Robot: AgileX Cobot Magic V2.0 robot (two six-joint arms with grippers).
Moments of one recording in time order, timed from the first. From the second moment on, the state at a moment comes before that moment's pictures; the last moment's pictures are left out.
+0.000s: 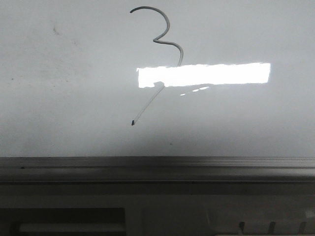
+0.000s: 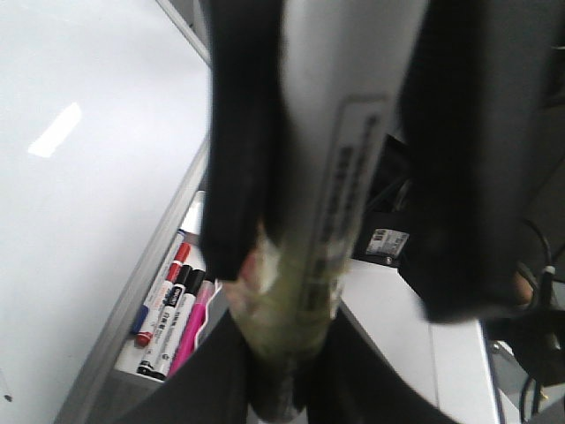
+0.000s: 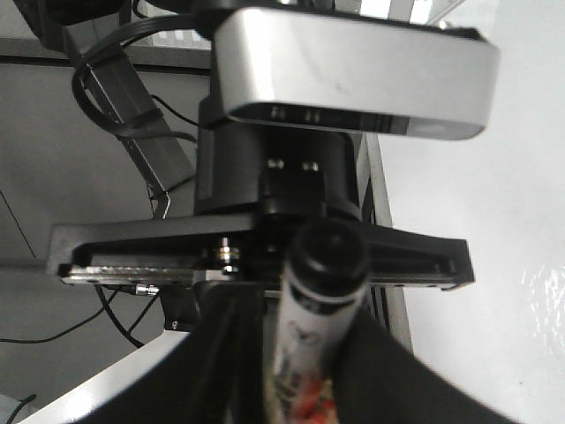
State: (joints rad) left arm -0.71 0.84 -0.90 -0.93 0.90 0.89; right arm 0.91 1.15 -1.28 0.88 0.82 -1.06
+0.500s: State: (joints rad) left arm -0.70 0.89 -0.71 -0.68 0.44 0.37; right arm 0.62 0.97 -1.27 0.78 0.82 -0.85
